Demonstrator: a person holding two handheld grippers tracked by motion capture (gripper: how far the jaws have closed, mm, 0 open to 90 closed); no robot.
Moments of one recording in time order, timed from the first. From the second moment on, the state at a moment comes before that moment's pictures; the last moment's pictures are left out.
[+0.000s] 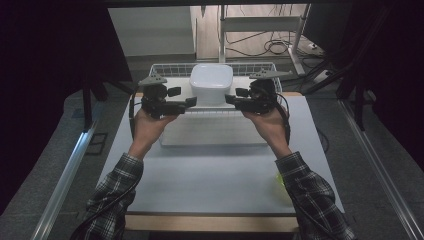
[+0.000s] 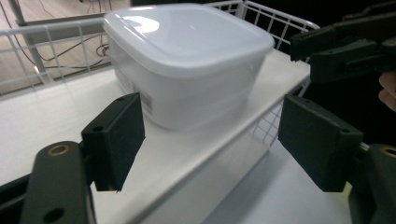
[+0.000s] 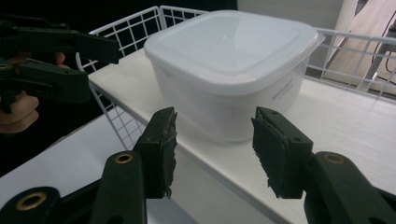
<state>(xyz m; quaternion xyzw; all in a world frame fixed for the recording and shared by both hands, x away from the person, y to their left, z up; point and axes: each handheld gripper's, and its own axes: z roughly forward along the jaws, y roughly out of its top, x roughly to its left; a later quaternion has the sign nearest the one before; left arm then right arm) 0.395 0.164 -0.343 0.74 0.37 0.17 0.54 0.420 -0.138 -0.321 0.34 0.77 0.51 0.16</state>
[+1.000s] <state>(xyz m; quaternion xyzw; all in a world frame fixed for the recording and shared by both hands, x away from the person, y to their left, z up) 0.310 0.169 -0.414 0.77 0.32 0.16 0.53 0.347 -0.170 -0.385 0.30 0.81 0.49 0.14</state>
